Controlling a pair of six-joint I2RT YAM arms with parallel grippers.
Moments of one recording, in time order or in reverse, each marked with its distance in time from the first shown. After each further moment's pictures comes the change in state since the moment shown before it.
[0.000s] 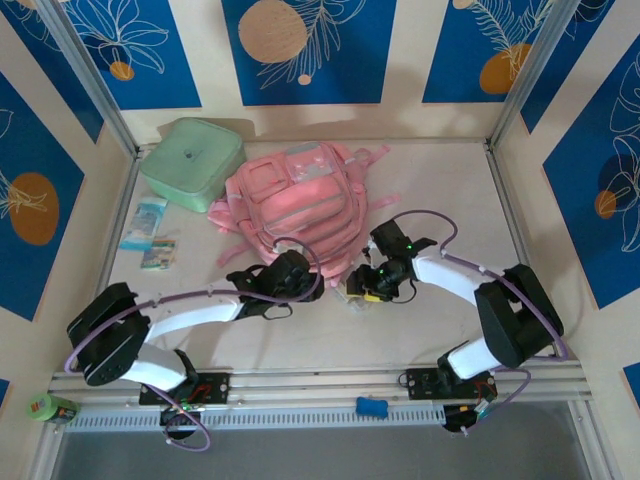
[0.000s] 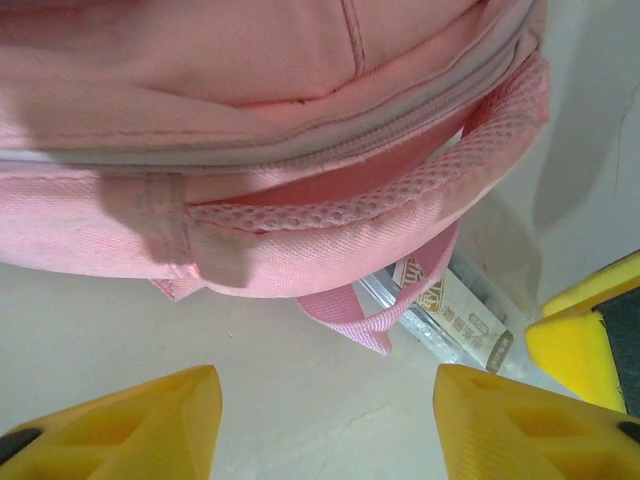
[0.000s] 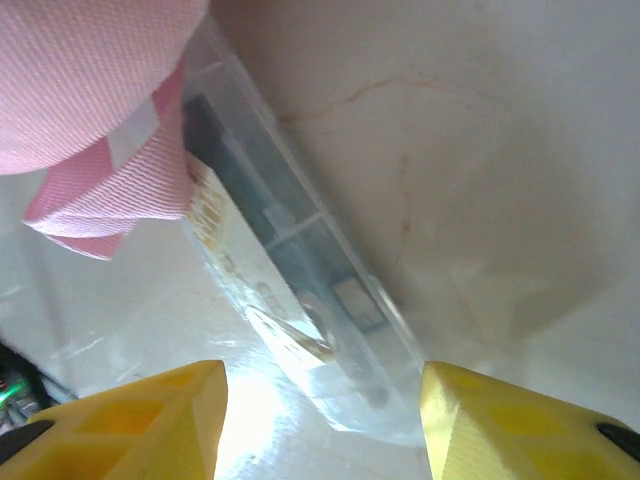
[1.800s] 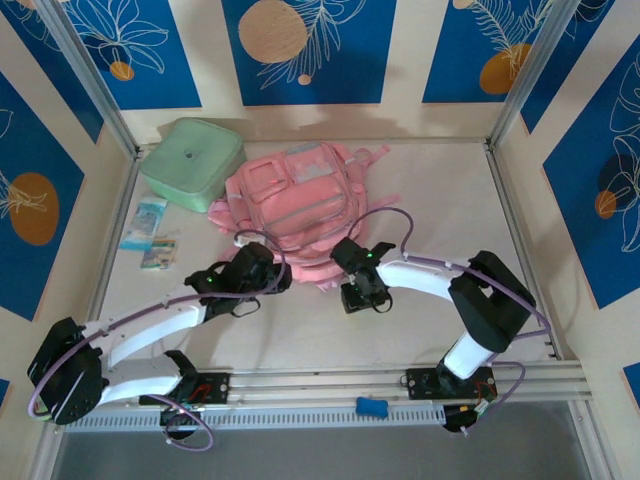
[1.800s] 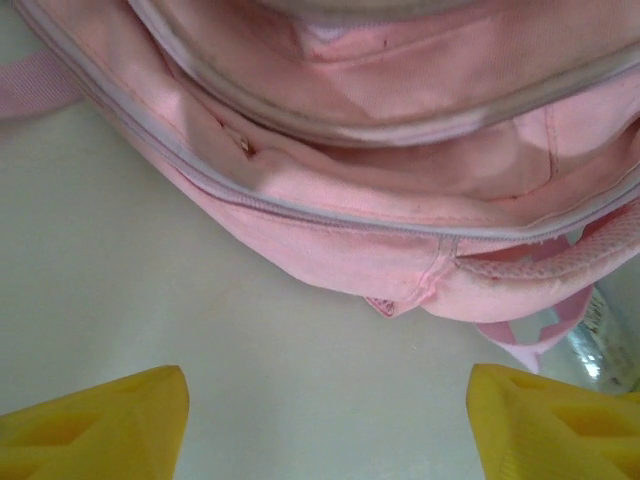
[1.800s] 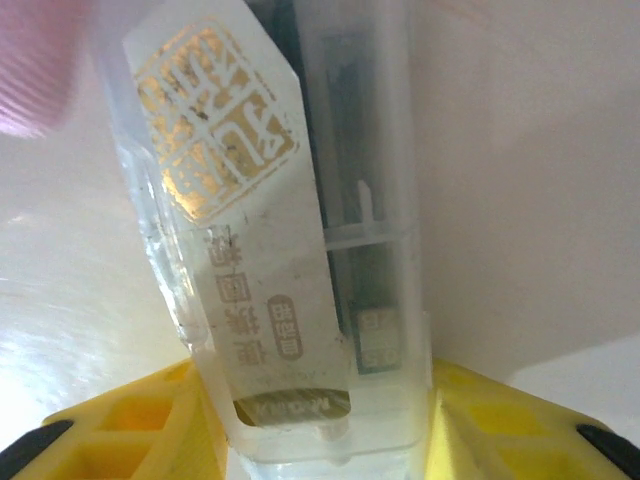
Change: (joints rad) left arm 0.174 -0.248 -0.045 -0.217 -0.066 0.117; right arm 0.269 0.142 0.121 -0.175 0.420 -0.057
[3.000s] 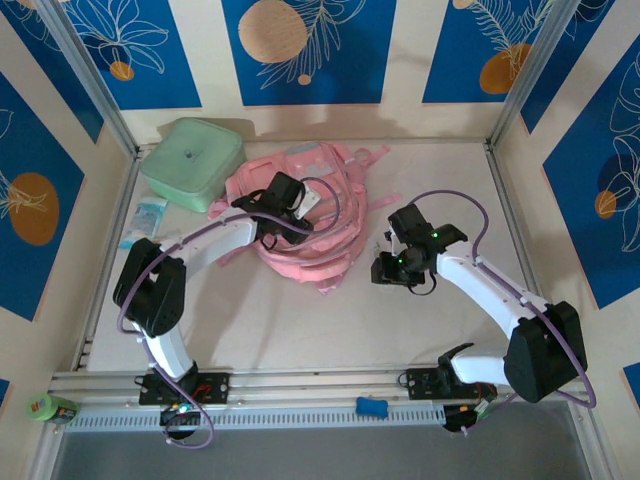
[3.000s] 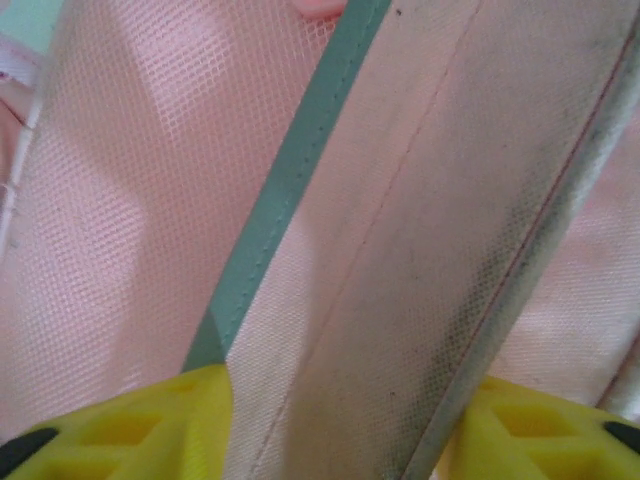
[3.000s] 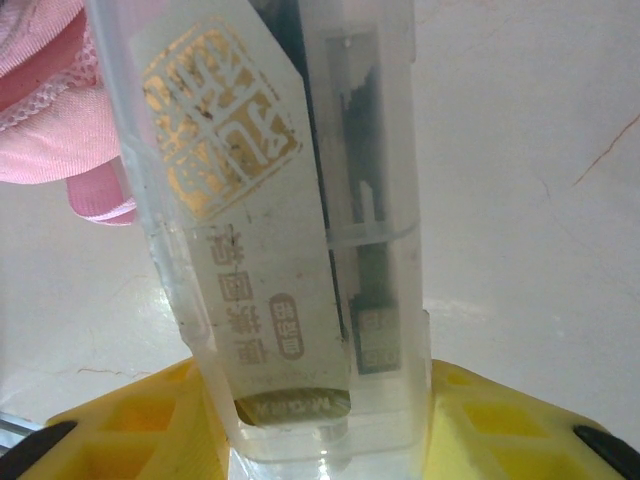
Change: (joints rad) left arm 0.176 0.616 0.637 -0.105 0.165 0.907; right arm -0.329 -0.325 0.039 -0.161 -0.198 -0.037
